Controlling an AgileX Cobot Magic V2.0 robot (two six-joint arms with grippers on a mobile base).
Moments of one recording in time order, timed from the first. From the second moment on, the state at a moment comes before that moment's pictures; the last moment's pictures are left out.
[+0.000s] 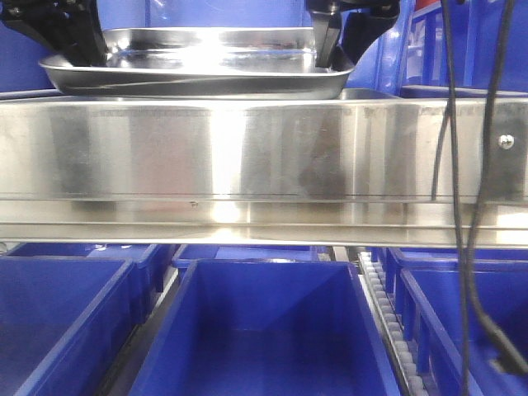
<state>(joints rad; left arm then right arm) -0.44 1.56 -1.32 0.25 0.74 -0.49 0.63 1.69 -1.46 -0.41 0.89 0.94</state>
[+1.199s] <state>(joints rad) -0.41 1.46 -1.32 0.20 0.70 -0.50 0.65 1.64 -1.50 -0.46 0.74 0.91</state>
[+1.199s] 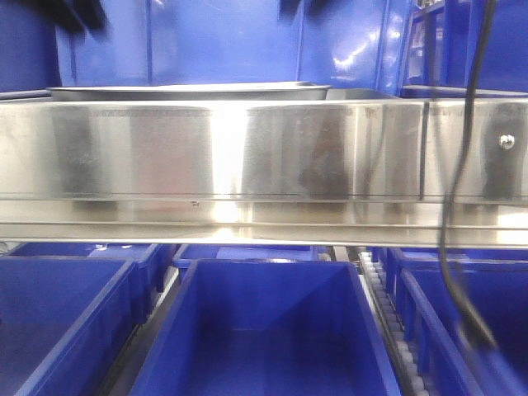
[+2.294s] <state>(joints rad) -0.54 0.40 -0.52 0.34 0.20 -0.50 0.85 0.71 -0.72 -0.58 0.26 0.77</state>
